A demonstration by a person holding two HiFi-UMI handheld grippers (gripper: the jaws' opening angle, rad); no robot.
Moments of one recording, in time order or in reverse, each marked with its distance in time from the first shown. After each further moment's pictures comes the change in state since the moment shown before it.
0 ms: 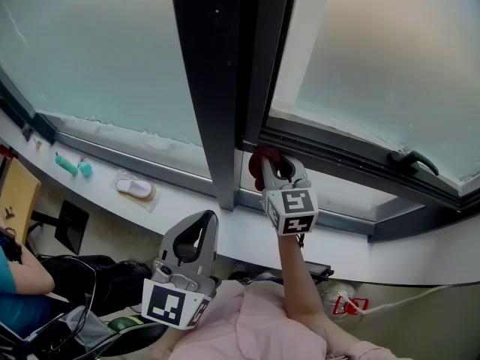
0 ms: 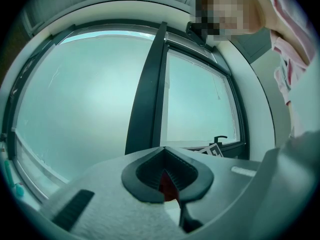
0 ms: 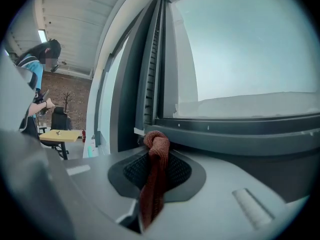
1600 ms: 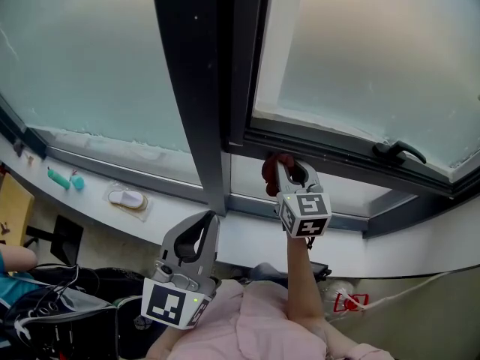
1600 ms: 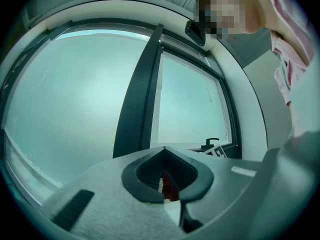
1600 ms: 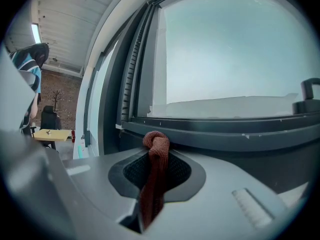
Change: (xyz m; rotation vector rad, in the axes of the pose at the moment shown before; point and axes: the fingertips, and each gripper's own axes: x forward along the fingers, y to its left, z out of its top) left arm 0.007 -0.020 0.002 0.005 -0.026 -0.095; right arm -0.044 -0.054 -0.009 0.021 -0.001 -0.120
